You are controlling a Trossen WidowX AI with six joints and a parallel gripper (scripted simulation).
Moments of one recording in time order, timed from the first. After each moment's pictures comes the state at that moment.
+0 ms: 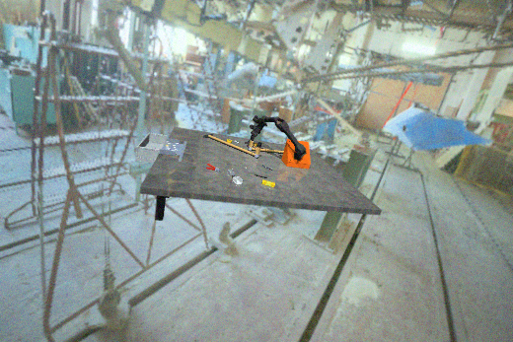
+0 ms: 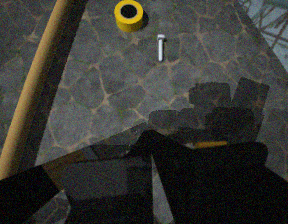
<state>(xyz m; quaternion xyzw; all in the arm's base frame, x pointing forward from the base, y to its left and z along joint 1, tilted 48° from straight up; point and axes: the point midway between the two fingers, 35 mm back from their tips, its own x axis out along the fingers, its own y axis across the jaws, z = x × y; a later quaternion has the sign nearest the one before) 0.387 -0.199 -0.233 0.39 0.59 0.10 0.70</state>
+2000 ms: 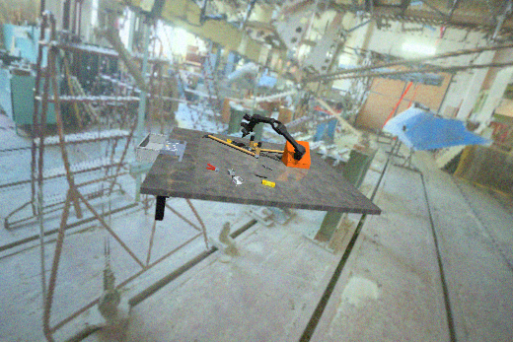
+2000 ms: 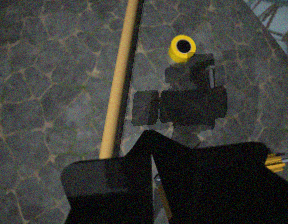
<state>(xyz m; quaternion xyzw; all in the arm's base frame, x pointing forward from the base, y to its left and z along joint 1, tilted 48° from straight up) 0.484 -0.145 -0.157 0.40 0.60 0.06 0.69</state>
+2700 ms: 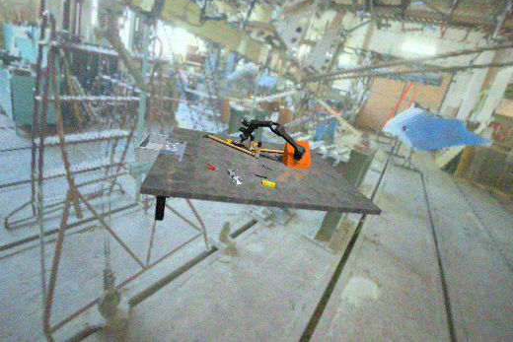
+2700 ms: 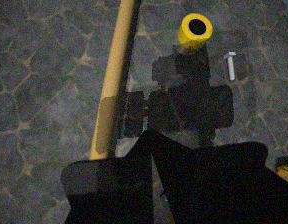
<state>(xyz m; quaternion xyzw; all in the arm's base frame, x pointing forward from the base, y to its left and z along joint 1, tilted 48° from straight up) 0.481 -0.108 -0.192 0.40 0.60 0.07 0.69</state>
